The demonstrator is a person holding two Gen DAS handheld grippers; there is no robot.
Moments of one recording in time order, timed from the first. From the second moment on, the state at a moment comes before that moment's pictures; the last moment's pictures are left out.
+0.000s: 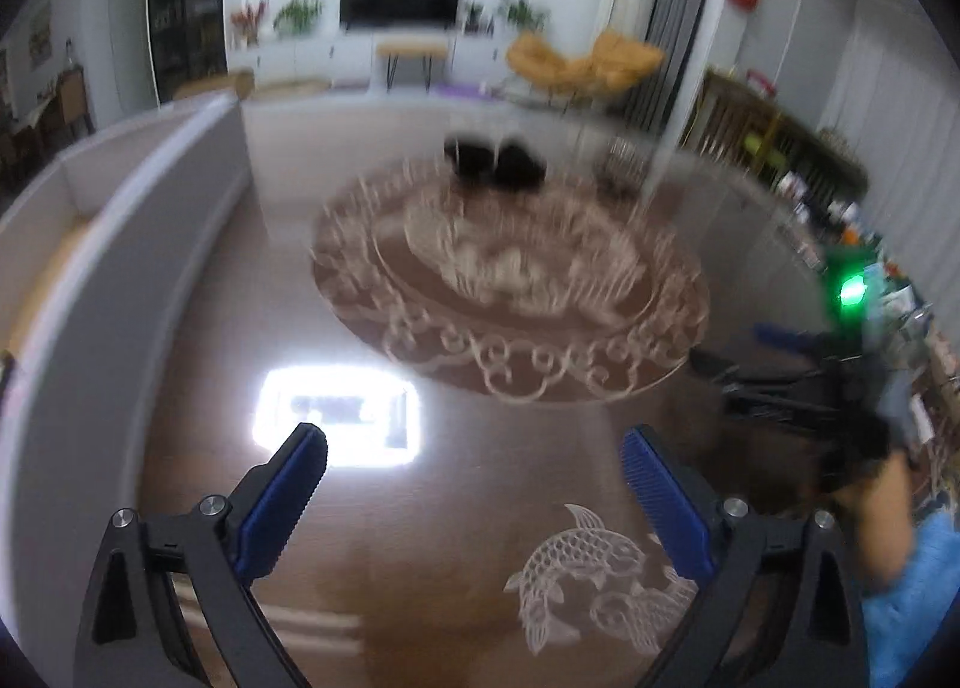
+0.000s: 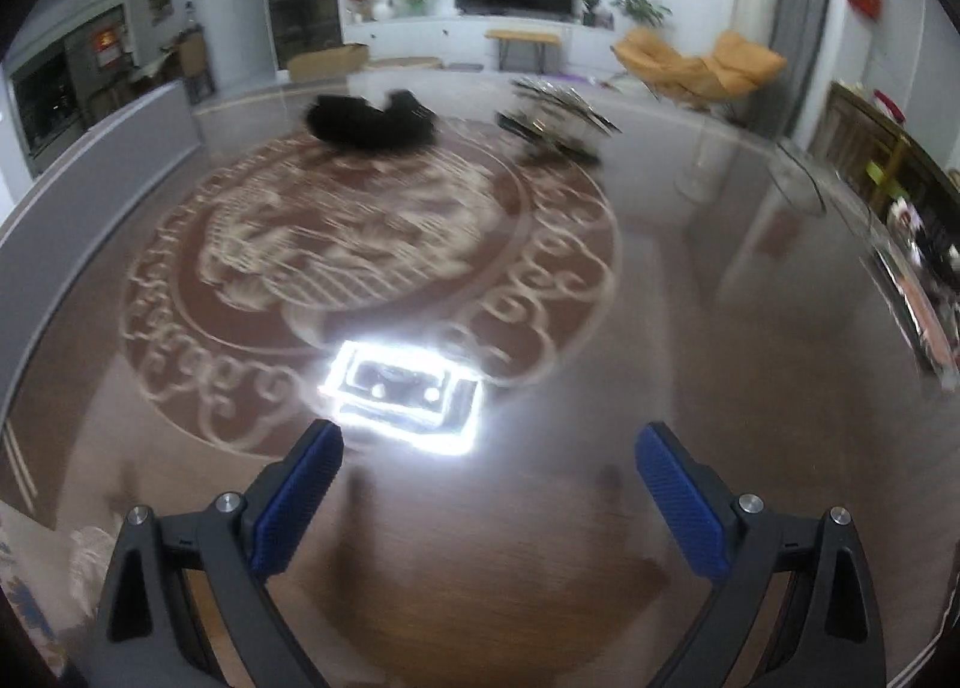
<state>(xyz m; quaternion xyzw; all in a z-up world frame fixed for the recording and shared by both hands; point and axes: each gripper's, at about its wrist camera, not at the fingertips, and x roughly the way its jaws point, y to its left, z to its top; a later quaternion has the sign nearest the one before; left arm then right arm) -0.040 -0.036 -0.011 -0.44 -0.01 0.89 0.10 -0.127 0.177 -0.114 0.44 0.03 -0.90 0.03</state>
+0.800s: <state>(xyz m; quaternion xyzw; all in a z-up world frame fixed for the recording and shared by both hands) -0.114 0.022 -0.069 -0.46 0.03 0.89 0.05 -0.133 0.199 -0.130 0.46 0.00 -0.89 -0.02</state>
